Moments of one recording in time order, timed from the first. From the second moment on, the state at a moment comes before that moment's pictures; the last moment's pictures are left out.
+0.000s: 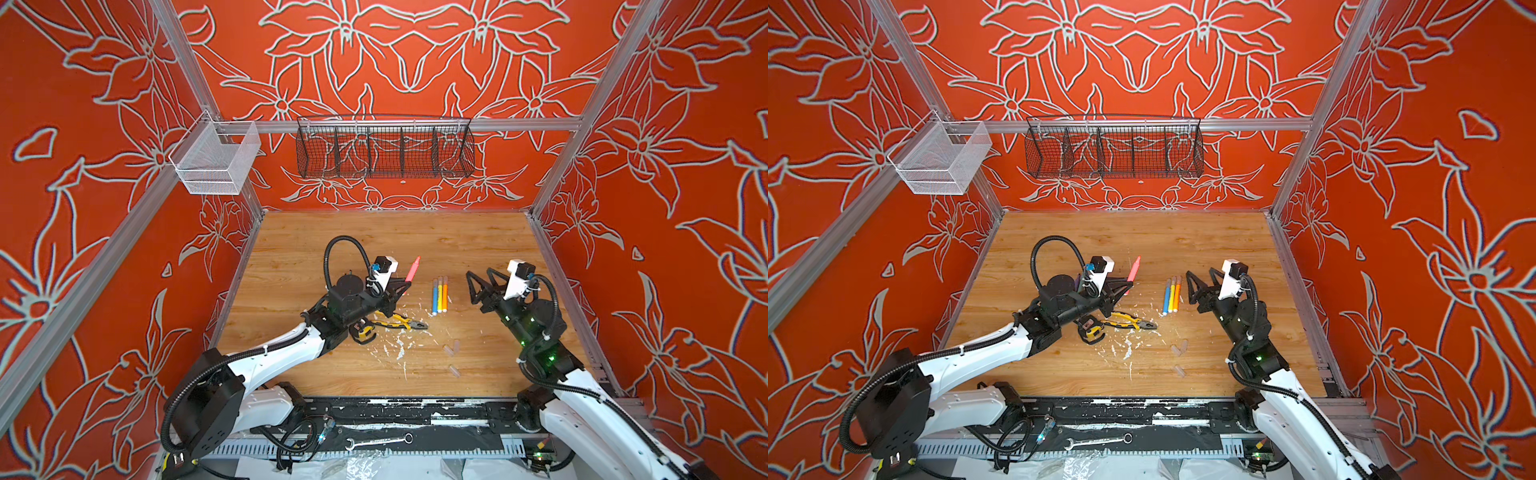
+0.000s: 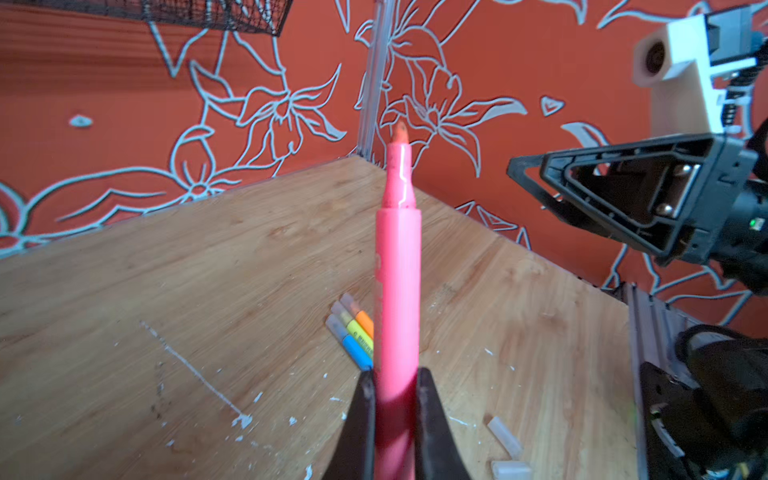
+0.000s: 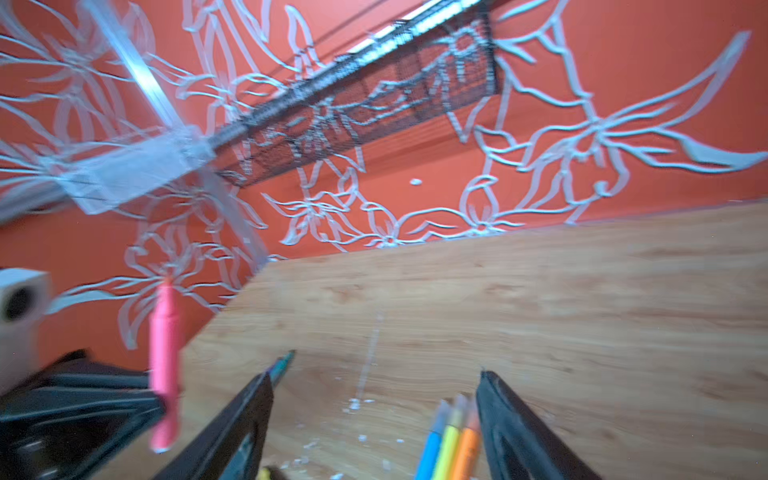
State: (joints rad) left arm -0.66 1.21 0.62 0.47 0.28 -0.14; right arm 0.41 0.65 0.37 0.32 -0.10 0.43
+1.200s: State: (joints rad) left arm -0.76 1.21 0.62 0.49 0.36 0.00; right arm 0.69 0.94 0.48 0.54 -0.23 0.61
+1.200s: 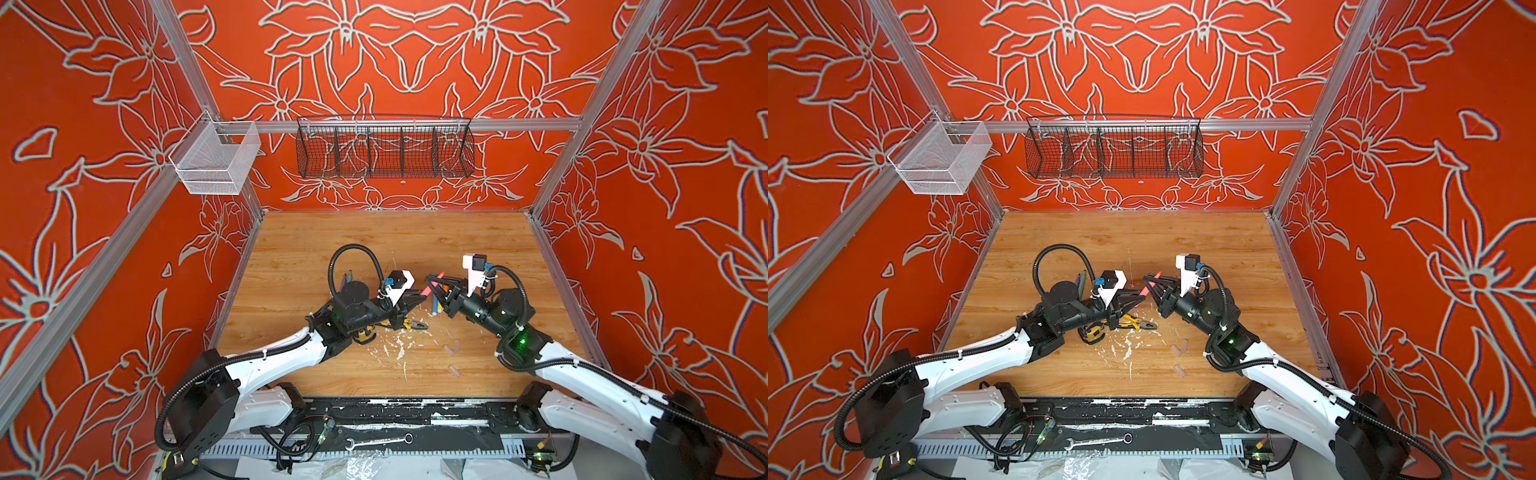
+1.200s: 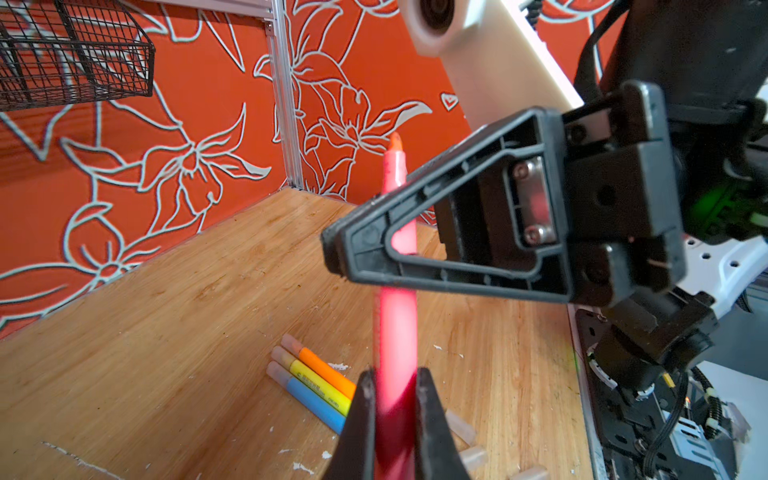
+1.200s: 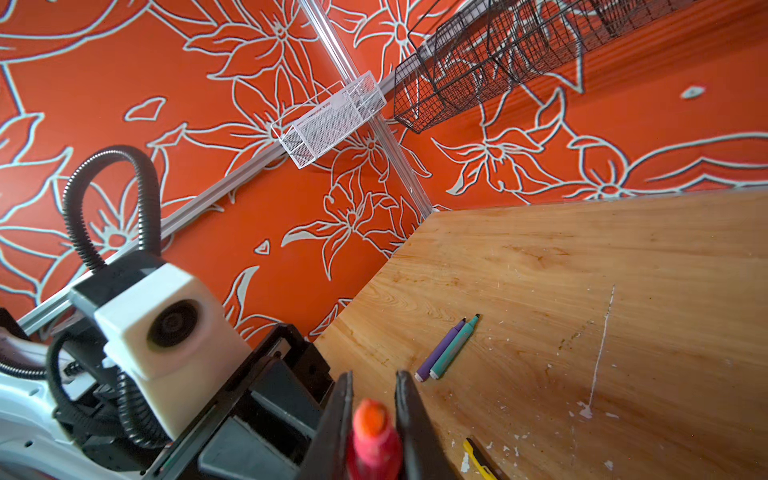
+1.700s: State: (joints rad) left arm -0.77 1.24 0.64 0.48 0.36 0.00; right arm 0.75 0.95 0.48 0.54 -0.23 0.60
